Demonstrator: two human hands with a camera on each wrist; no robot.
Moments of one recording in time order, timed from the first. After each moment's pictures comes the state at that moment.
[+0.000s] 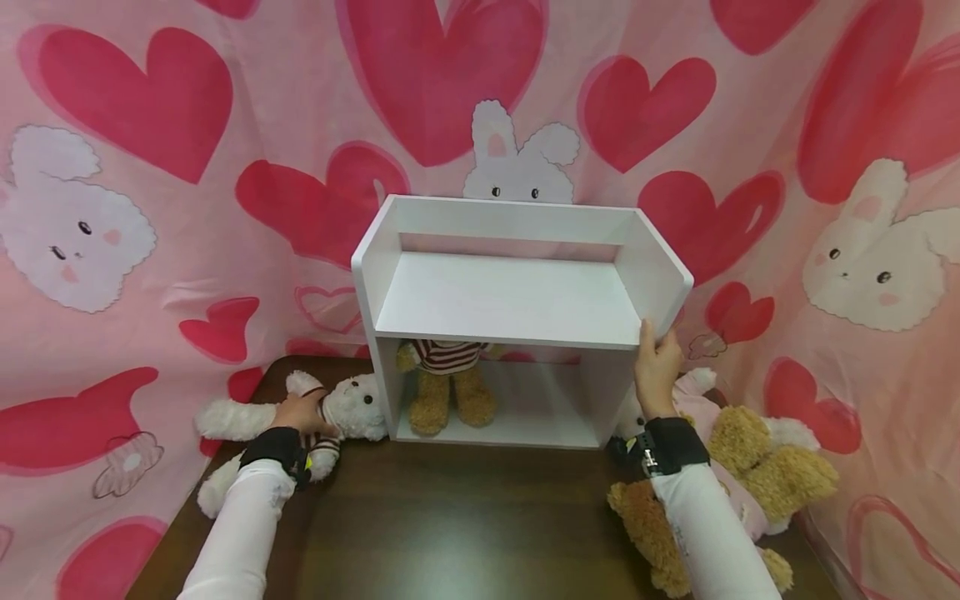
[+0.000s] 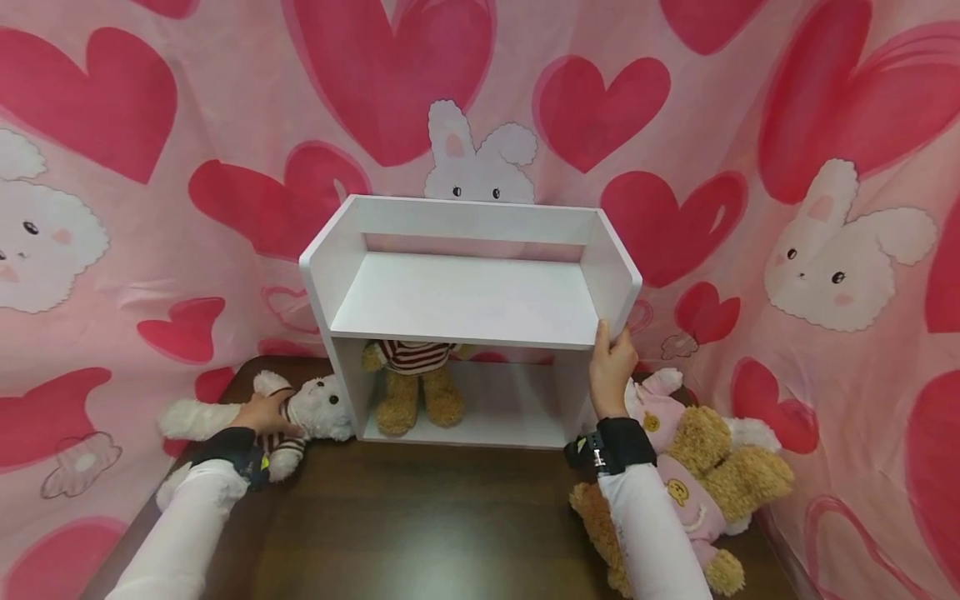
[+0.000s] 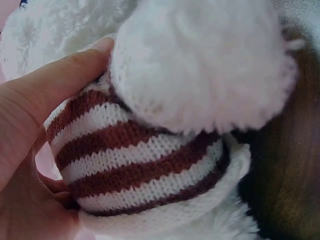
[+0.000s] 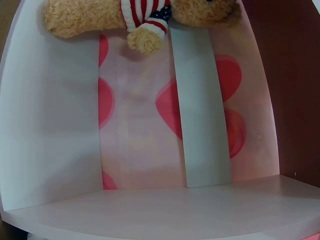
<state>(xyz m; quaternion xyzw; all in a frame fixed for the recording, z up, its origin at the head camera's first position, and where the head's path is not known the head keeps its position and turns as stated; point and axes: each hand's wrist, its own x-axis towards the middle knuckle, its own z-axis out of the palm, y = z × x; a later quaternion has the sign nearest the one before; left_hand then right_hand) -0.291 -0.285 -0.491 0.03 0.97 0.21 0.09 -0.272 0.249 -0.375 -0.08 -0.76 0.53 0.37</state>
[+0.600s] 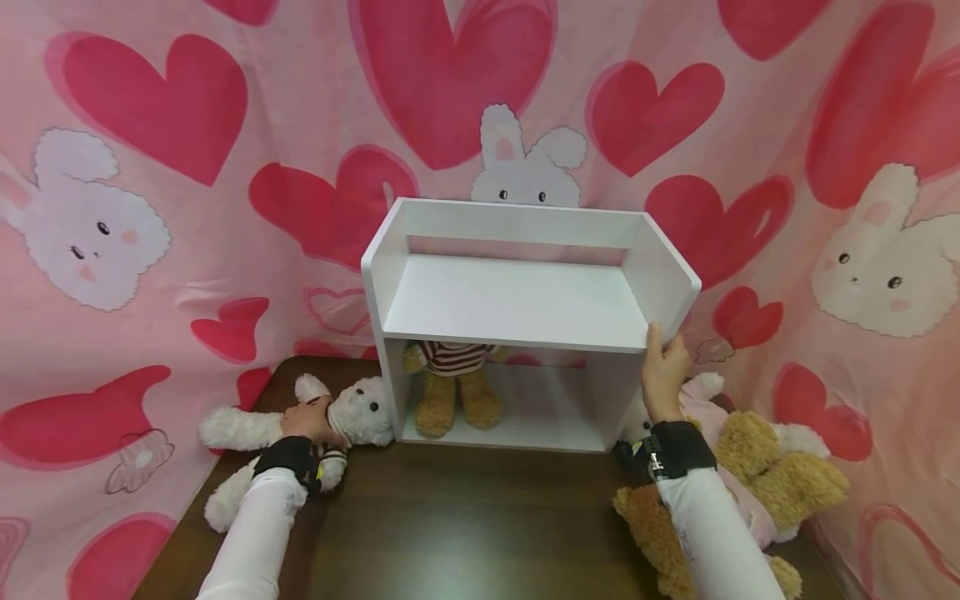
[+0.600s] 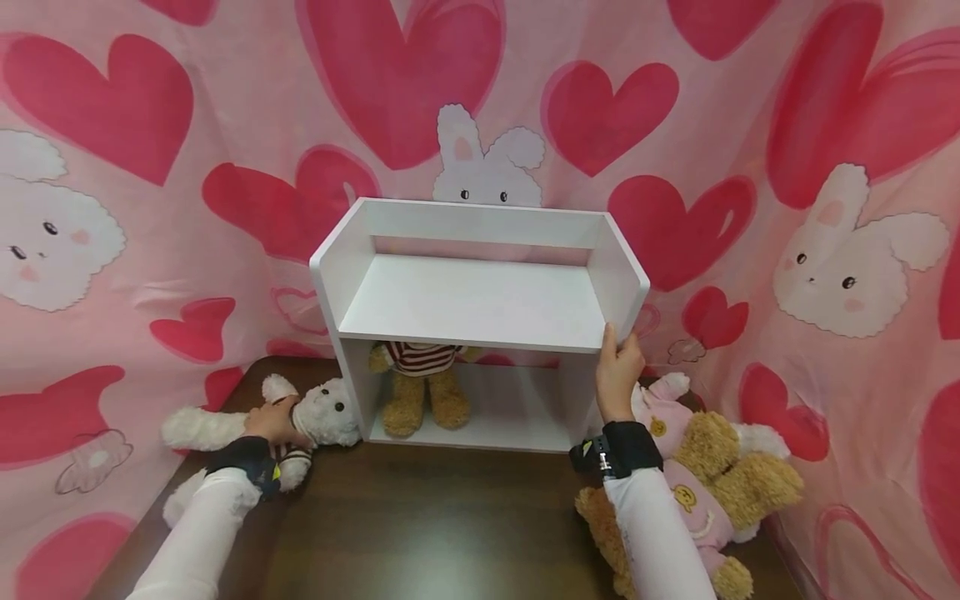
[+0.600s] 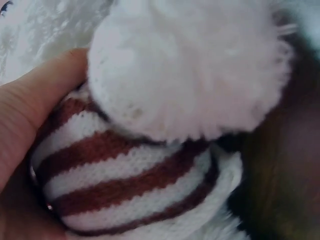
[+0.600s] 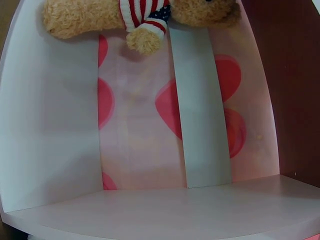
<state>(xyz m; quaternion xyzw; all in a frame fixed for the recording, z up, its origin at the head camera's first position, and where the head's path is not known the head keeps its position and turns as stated) -0.284 -0.280 -0.516 -0.01 0.99 0.15 0.07 -0.272 0.249 -0.377 -0.09 -0.76 0.52 0.37</state>
